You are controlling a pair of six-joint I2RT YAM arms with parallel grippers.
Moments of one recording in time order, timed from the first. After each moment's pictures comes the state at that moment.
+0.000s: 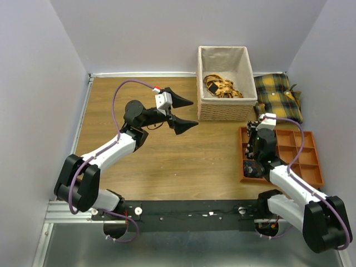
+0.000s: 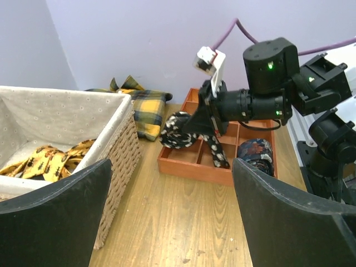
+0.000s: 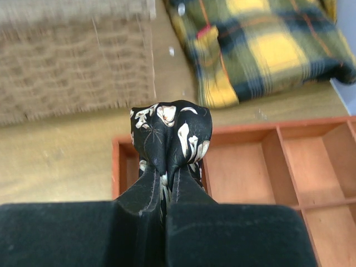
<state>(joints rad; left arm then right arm) -0.50 1.40 0.86 0.86 0.89 -0.21 0.24 0.98 0.35 0.34 0.46 0.07</state>
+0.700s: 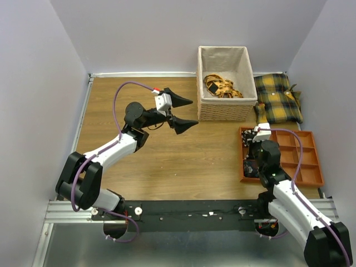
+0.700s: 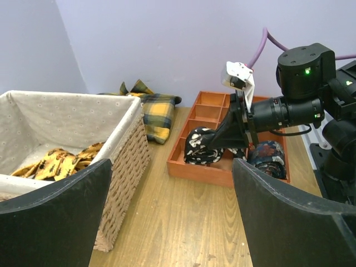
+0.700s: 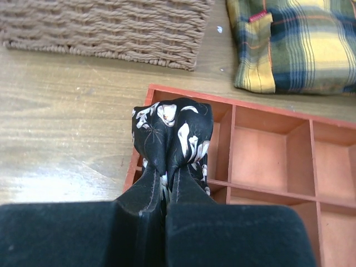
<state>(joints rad) -0.50 1.42 0.83 0.93 0.87 -0.19 0.24 0.72 0.20 0.22 0.22 -0.07</state>
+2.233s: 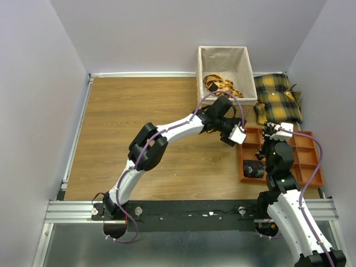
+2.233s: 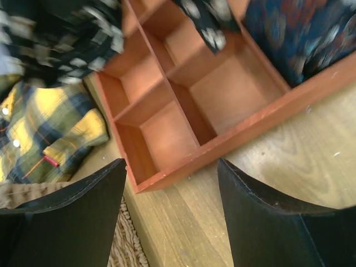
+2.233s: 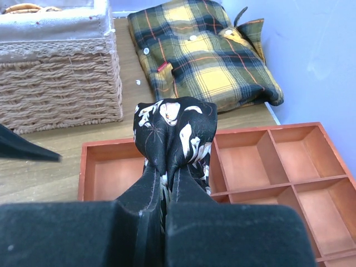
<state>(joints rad) -0.89 2.25 1.87 -0.27 0.82 1.11 0.14 0.49 0.28 0.09 0.40 -0.05</state>
